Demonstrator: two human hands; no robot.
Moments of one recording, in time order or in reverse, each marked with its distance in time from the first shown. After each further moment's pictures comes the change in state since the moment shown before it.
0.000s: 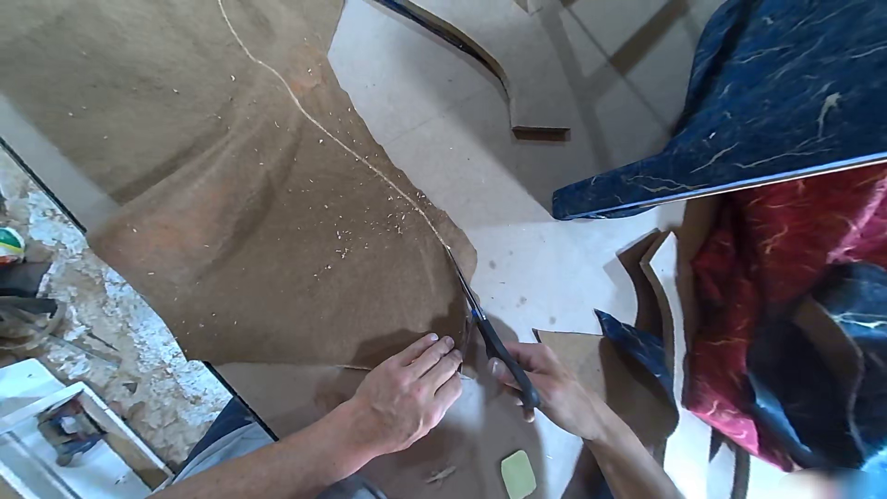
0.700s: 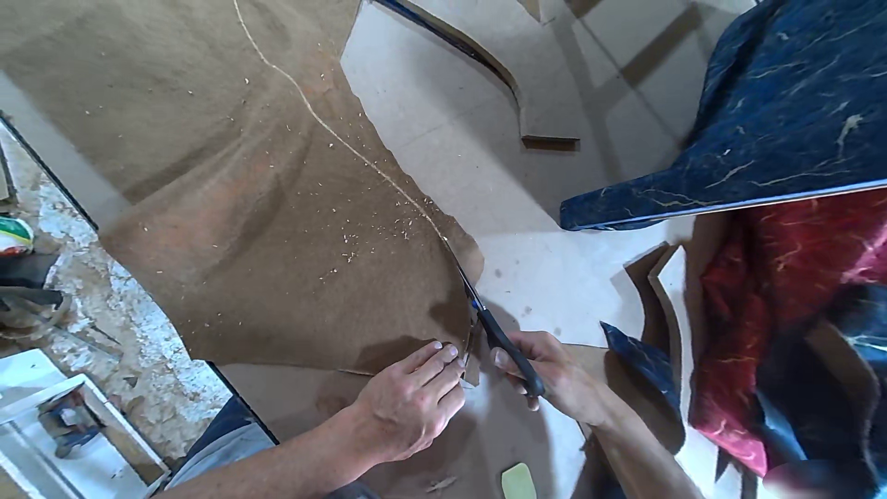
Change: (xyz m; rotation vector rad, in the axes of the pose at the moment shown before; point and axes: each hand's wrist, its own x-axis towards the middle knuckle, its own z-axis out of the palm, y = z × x) left_hand 0.000 0.000 0.002 0.004 0.015 0.013; right_hand 0.017 -0.022 -0.017 -0.029 -0.058 0.006
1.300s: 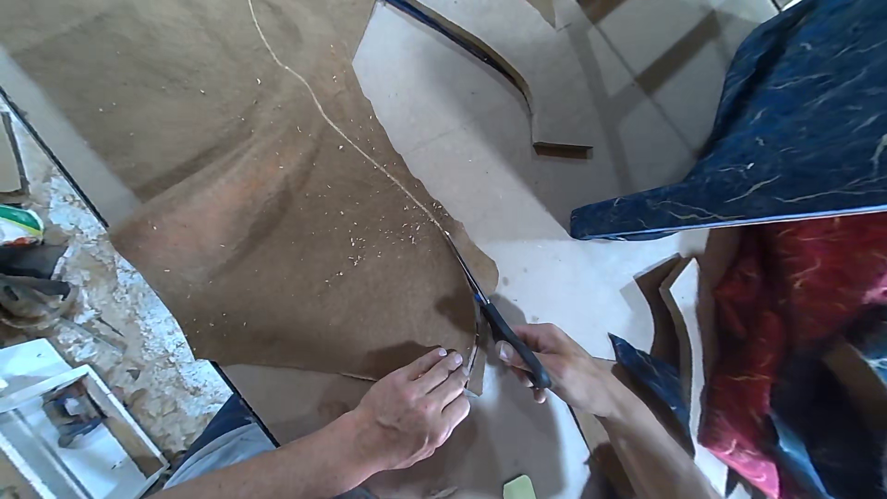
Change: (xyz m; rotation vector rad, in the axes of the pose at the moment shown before) left_hand 0.000 0.000 -0.001 -0.002 -0.003 0.003; right_hand 0.013 -0.014 -0.014 -0.051 -0.027 -0.013
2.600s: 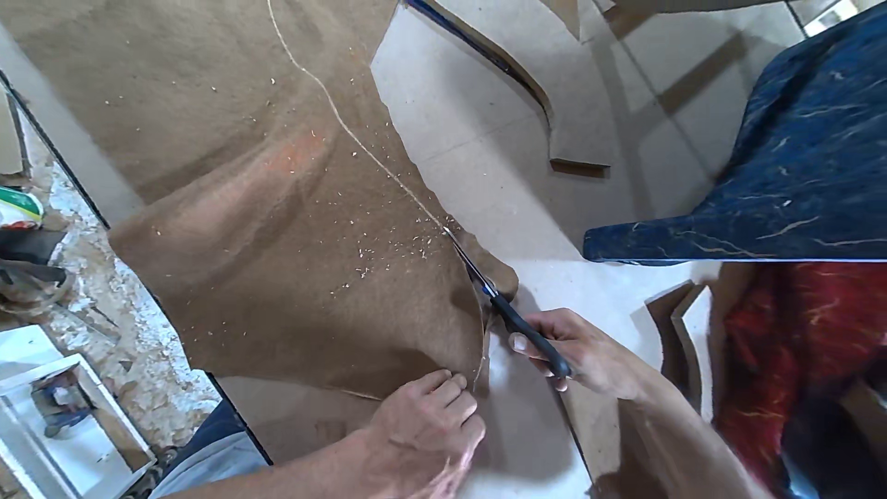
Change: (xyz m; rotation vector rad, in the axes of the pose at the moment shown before) left_hand 0.020 0.000 -0.015 -0.100 0.006 -0.097; right_hand 0.024 -0.034 -0.040 -0.126 -0.073 0.034
